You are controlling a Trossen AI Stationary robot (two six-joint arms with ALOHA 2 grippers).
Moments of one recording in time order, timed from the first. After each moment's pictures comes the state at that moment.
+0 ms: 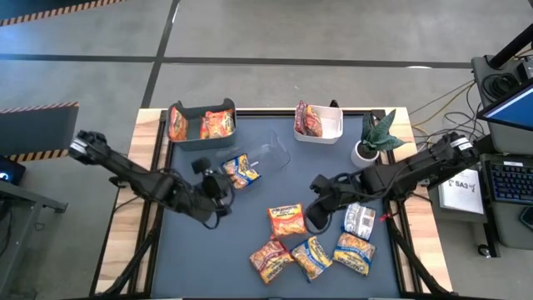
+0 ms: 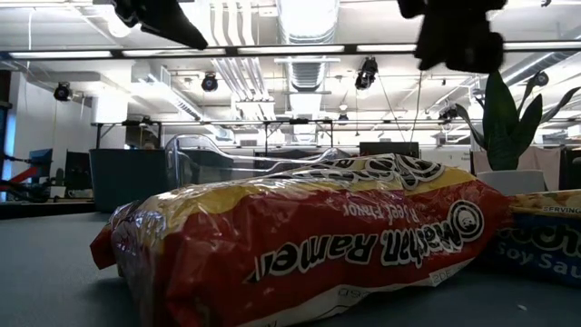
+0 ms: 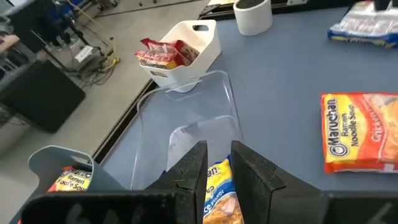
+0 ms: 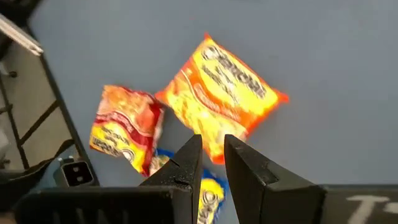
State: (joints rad) left arm -0.46 1.25 0.97 -0.55 -0.93 -0.38; right arm 0.33 1.35 1.07 -0.65 0.10 1.01
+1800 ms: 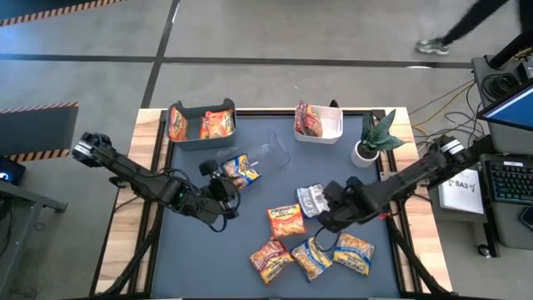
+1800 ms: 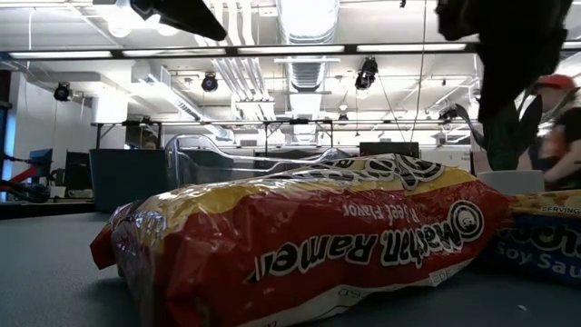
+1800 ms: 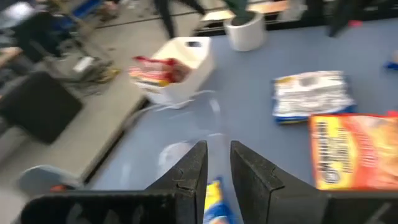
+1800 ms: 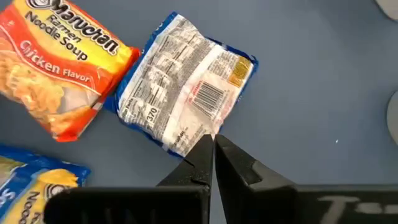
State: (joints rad) left arm -0.45 1.32 1.01 -0.44 -0.93 -0.31; right arm 0.48 1.44 1.08 -1.07 0.39 1.18
